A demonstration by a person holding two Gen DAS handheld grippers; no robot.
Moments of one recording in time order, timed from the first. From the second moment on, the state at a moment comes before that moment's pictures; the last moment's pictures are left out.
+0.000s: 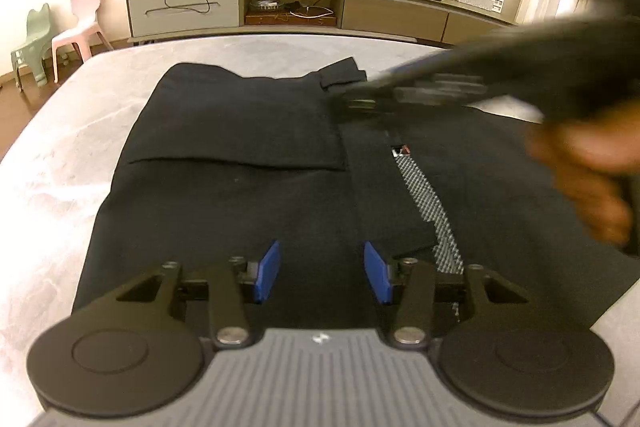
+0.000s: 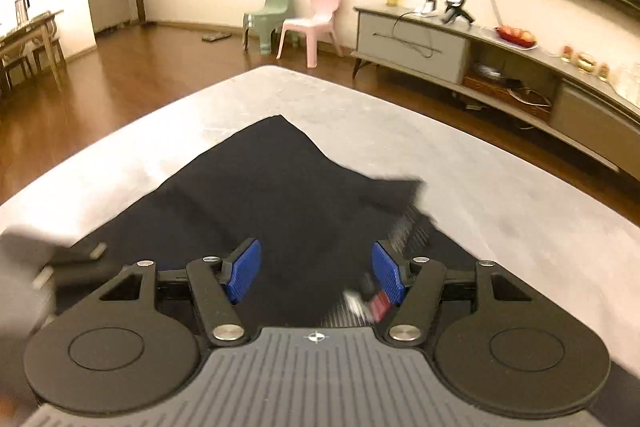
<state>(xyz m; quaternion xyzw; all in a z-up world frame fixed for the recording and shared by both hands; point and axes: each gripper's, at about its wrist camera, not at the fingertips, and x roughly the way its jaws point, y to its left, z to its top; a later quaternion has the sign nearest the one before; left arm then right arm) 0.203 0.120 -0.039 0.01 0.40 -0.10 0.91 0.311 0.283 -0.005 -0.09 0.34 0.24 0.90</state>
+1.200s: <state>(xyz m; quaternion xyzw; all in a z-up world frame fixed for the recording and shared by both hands) 0.177 0.199 -0.041 0.01 0.40 -0.03 0.92 0.310 0.244 -0.032 -0.02 0.39 0.16 0.91</state>
